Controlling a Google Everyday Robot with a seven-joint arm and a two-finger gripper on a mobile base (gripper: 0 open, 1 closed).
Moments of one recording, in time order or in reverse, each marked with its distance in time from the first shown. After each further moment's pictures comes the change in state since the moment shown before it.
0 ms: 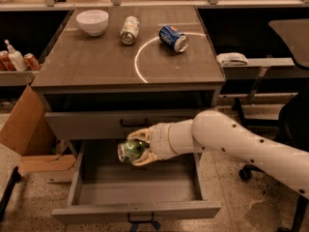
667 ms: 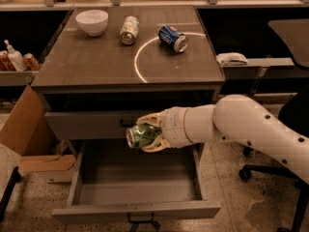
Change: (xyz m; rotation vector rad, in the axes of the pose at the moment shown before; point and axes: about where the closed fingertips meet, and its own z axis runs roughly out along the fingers) arm -0.030 -0.039 -0.072 0.091 0.053 -0.123
